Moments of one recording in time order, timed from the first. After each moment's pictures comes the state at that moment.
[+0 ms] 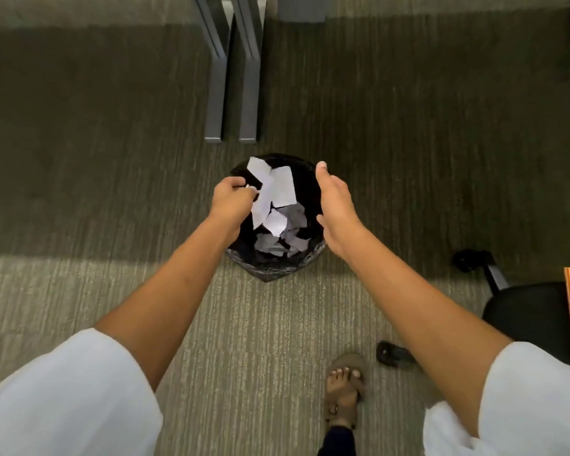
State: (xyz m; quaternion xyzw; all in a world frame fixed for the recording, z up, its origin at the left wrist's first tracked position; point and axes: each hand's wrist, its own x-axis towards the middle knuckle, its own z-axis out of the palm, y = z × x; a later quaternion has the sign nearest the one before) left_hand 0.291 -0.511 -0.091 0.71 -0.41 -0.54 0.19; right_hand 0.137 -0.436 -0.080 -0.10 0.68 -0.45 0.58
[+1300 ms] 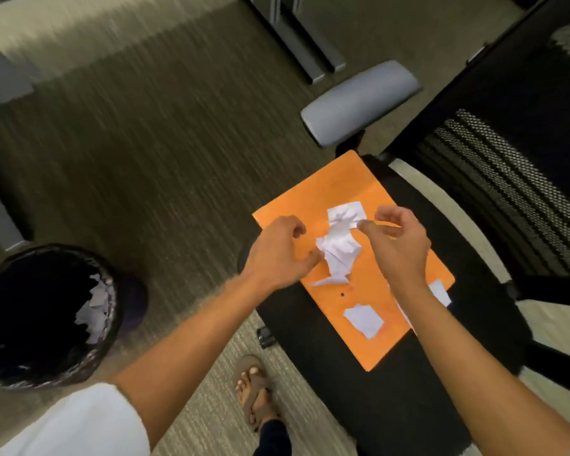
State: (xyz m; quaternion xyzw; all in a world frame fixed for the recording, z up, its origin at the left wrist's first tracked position) left_hand -0.062 -0.205 -0.054 0.21 -0.87 -0.44 -0.05; right_hand -0.156 -0.034 -0.022 0.05 0.87 -0.48 0.11
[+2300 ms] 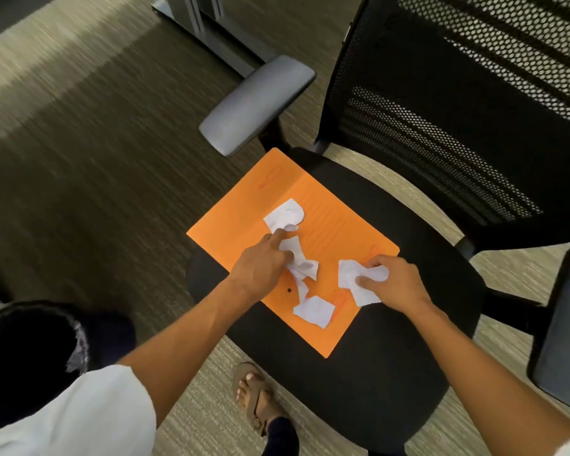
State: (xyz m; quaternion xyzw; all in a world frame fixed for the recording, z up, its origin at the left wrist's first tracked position) left_hand -0.110 -0.132 -0.072 -0.10 -0.97 -0.14 -0.16; right_hand -0.161 0.134 -0.072 0.06 0.92 -0.22 0.32
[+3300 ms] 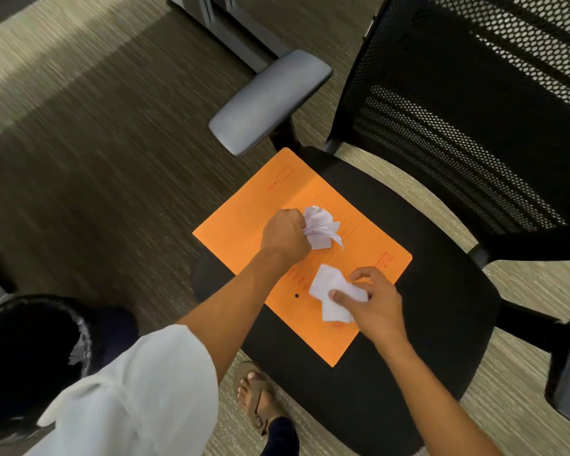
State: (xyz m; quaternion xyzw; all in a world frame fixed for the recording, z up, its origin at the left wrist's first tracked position) left_hand -0.173 -0.113 -0.063 0.15 -0.93 -0.27 -0.18; right_hand -0.111 0.082 -0.058 0.15 0.83 -0.47 0.25
